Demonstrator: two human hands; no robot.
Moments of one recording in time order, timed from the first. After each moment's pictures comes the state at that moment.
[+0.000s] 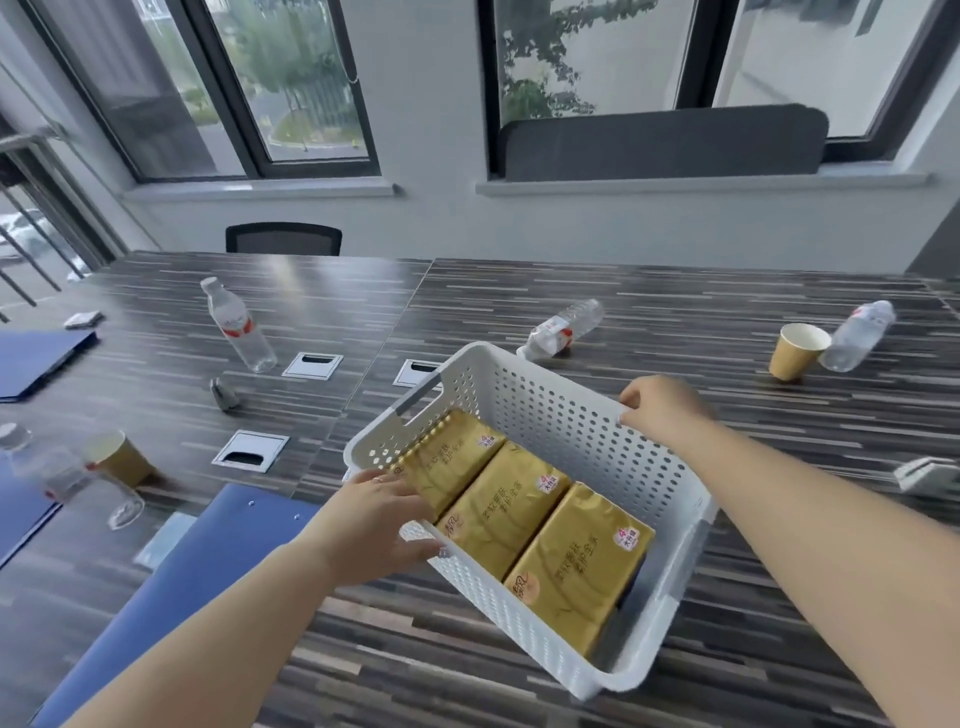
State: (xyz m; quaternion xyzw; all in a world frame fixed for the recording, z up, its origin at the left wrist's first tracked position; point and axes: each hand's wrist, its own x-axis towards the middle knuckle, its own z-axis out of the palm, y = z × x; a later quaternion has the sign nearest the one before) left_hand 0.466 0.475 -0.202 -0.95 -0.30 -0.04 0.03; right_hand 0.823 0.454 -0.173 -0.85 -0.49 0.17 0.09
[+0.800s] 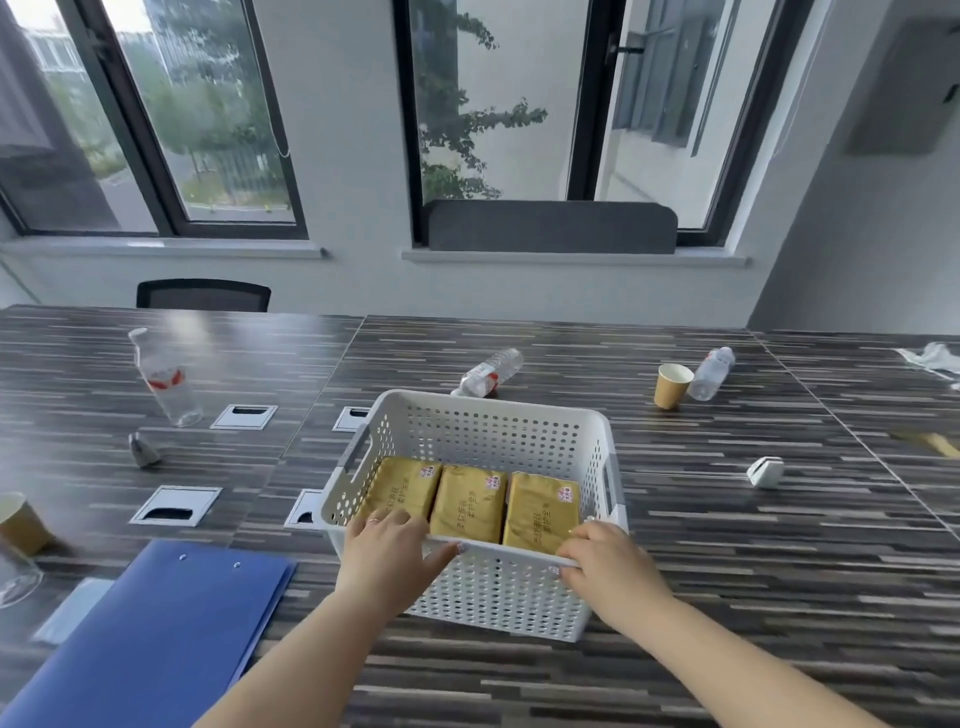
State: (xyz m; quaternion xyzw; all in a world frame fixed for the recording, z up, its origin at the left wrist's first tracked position) left_hand 0.519 0.413 -0.202 -0.88 -0.48 0.03 -0.04; right_hand 0.731 0.281 -0.192 -0.80 -0.58 0.15 0.04
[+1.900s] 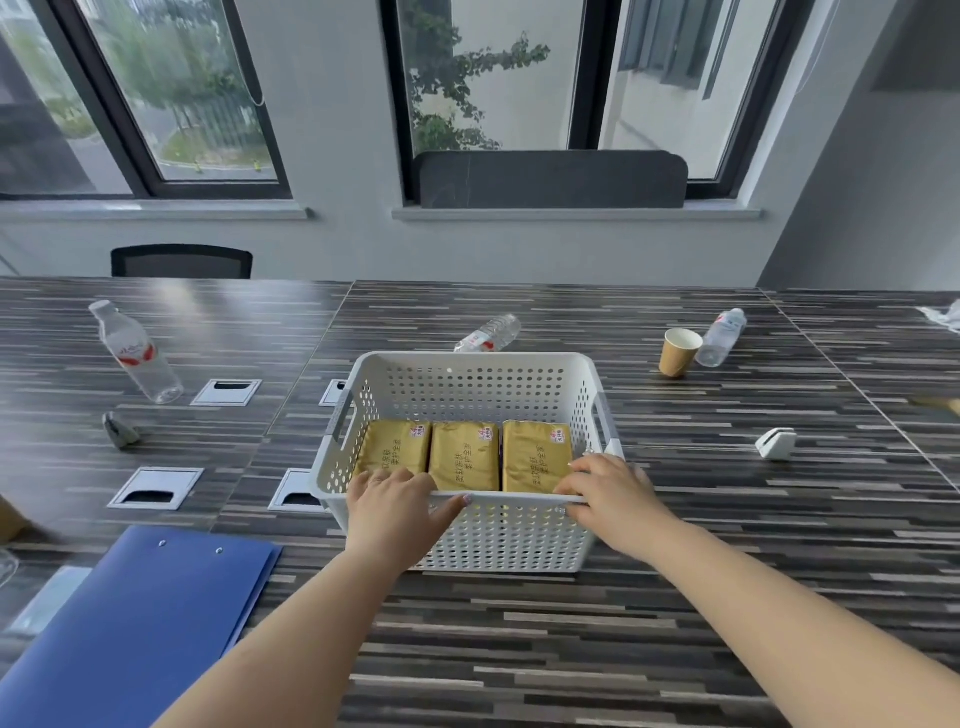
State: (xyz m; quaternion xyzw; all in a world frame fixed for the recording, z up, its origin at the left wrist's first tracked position) left_hand 0.561 0.434 -0.198 -0.86 -0.51 0.03 -0.07; right_hand 0.784 0.327 -0.189 -0.79 -0.59 0.15 0.01
